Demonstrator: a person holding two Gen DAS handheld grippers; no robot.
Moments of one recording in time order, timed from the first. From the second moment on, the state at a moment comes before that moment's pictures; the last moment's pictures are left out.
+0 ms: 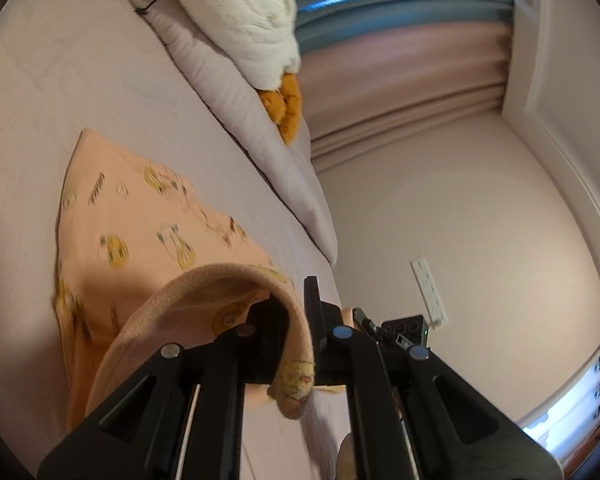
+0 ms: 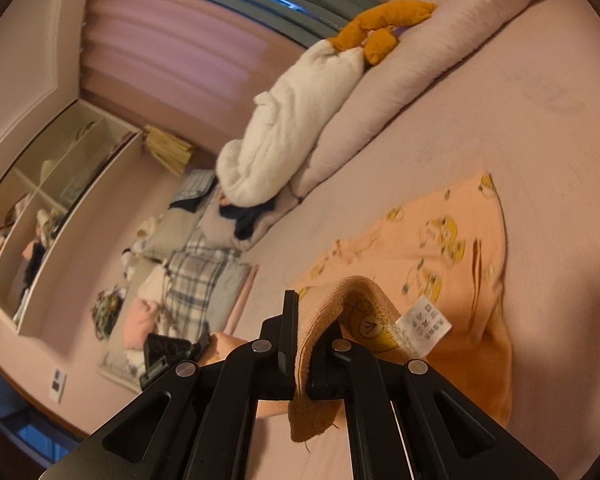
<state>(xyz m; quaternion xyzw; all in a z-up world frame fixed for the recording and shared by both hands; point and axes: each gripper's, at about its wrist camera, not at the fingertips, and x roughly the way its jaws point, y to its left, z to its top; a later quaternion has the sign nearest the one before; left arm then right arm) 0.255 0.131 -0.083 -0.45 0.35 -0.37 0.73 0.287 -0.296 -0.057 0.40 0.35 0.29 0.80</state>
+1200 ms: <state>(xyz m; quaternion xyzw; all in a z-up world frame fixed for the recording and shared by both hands) 0.357 0.170 -0.102 -0.47 0.43 -0.21 0.74 0.347 -0.354 -0.094 0.48 0.41 0.17 0.76</state>
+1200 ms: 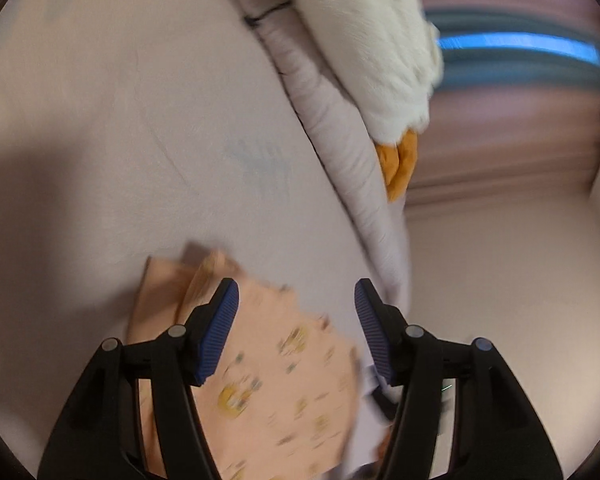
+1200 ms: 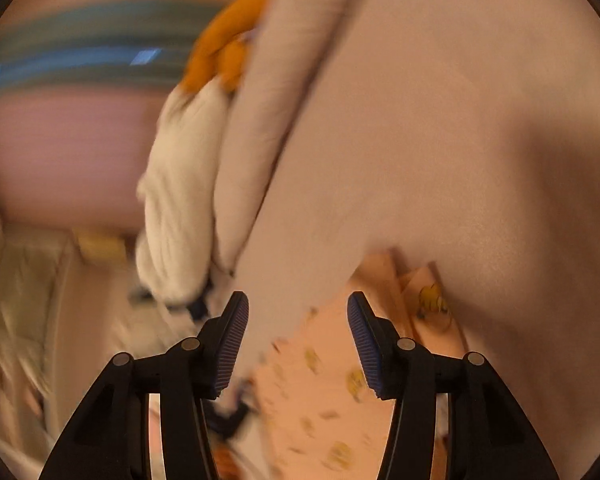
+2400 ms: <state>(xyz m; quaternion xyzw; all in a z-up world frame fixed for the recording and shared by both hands) 0.195 0.099 -0.116 -0.08 0.48 -0.14 0.86 0.236 -0.159 -0.102 -0.03 0.49 0.22 0.84</state>
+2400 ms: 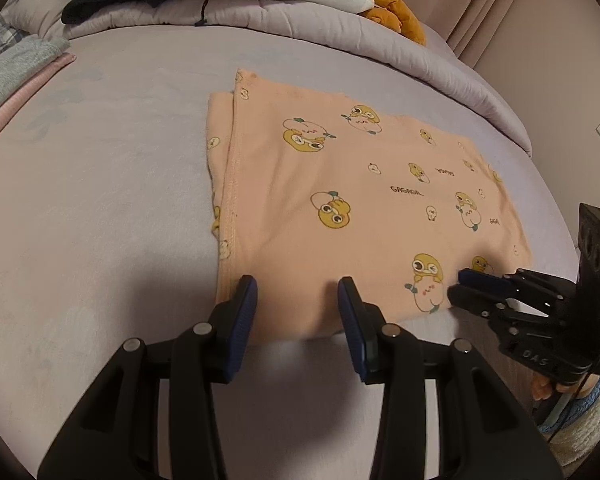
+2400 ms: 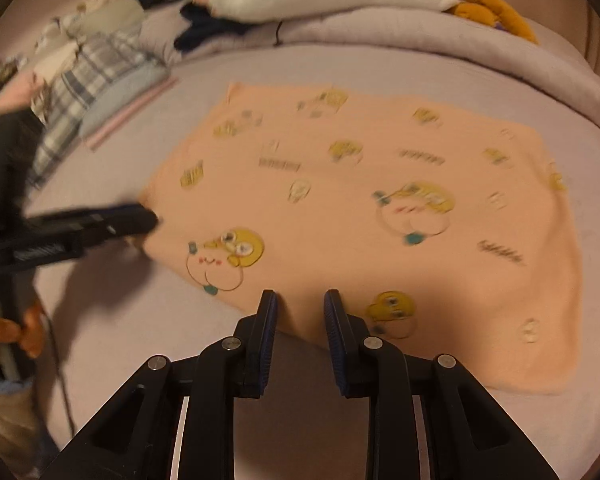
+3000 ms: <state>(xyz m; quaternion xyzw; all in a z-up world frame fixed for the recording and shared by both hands) 0.215 0.112 -0.103 -0.06 0.45 -0.10 0.88 0.269 -0.150 -0.065 0.00 0.47 0.22 0.85</state>
